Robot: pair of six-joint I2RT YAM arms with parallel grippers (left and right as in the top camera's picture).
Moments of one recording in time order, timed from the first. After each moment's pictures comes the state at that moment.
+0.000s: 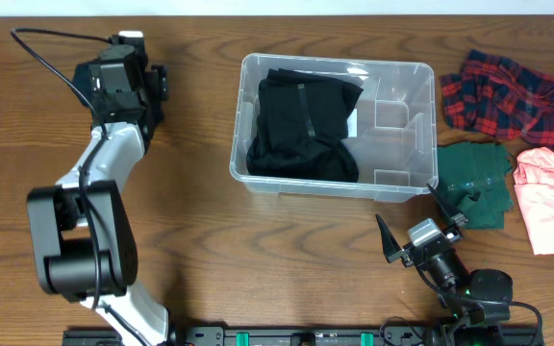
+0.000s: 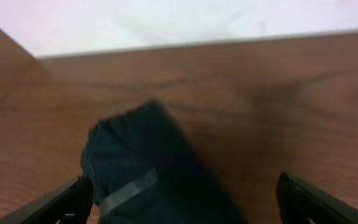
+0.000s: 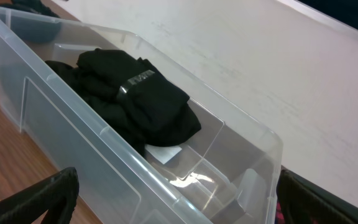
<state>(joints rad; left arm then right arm) 0.10 1.89 1.18 0.14 -0.23 0.16 0.08 0.01 0.01 -0.04 -0.39 -0.44</state>
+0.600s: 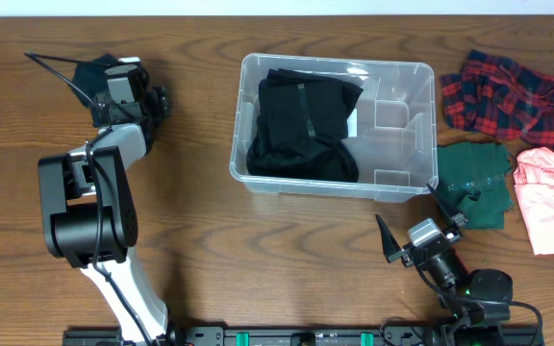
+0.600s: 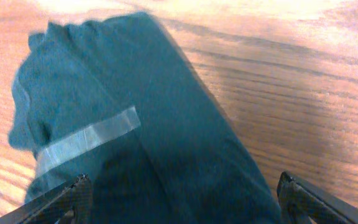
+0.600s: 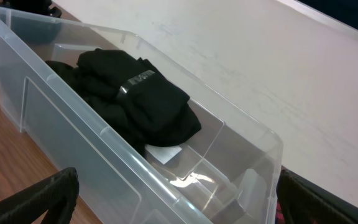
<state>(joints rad) 0.14 2.07 1.18 0.18 -0.23 0.01 0.08 0.01 0.01 -0.04 -0.39 -0.44</state>
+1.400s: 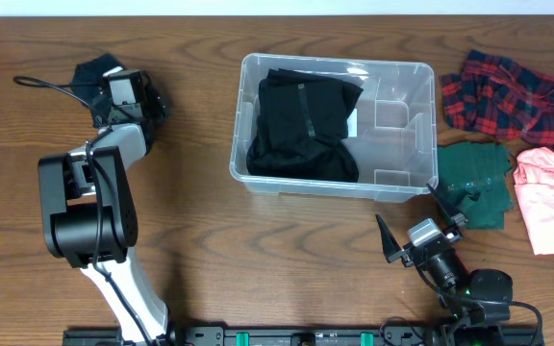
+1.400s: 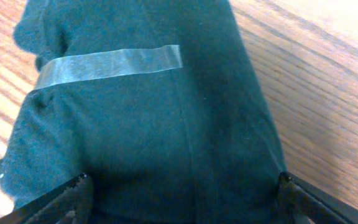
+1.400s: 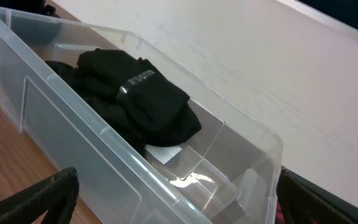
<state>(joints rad) 0.14 2.08 1.18 0.07 -0.27 -0.33 0.08 0.01 0.01 -0.04 -0.39 -0.44</state>
